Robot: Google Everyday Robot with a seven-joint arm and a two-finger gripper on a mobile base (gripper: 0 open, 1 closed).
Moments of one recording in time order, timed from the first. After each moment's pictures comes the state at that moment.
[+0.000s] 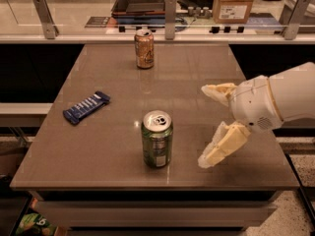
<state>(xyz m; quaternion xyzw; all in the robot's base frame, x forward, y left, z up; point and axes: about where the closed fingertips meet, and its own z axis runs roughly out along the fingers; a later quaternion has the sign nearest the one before) 0.441 -0.096 0.889 -0.59 0.68 0.22 0.36</state>
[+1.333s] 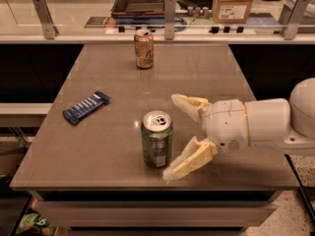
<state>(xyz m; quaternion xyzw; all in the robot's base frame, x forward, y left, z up) 0.416 -0.023 0.890 -0.55 0.60 0.35 0.46</state>
